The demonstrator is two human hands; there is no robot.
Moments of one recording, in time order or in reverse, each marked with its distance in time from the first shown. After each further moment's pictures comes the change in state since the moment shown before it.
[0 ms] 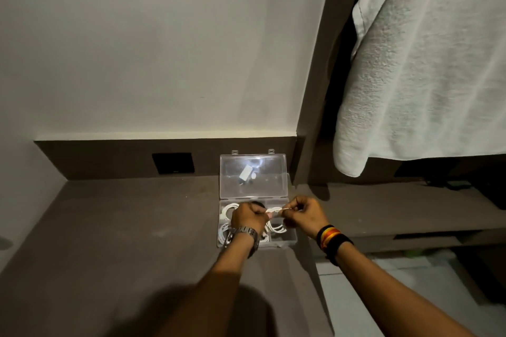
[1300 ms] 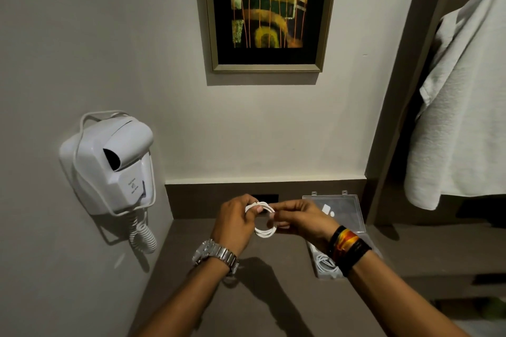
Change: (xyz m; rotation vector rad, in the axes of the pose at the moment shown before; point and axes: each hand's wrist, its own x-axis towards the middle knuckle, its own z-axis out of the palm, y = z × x) left_hand -0.103 0.014 -0.358 0.366 0.339 0.795; right_hand -0.162 -0.241 0.213 0.378 -0.442 -0.172
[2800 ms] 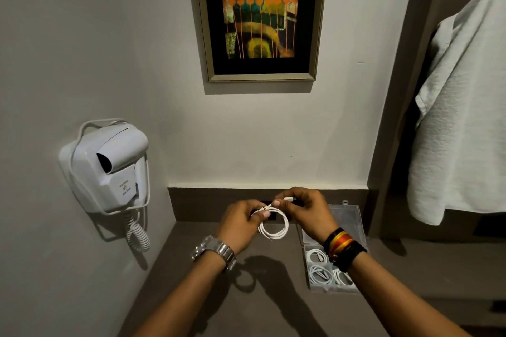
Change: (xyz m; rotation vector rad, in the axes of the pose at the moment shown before) left_hand 0.003 0.055 0.021 -0.126 -0.195 -0.068; right_hand 0.004 -0.010 -0.060 -0.301 0.146 -0.462
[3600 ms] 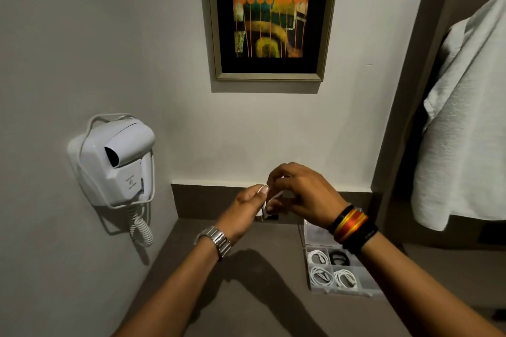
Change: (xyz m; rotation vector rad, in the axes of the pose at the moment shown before) left_hand 0.007 0.009 -0.013 -0.361 -0.104 -0.018; right_hand 0.009 -0.080 -0.009 -0.926 -0.241 -0.642
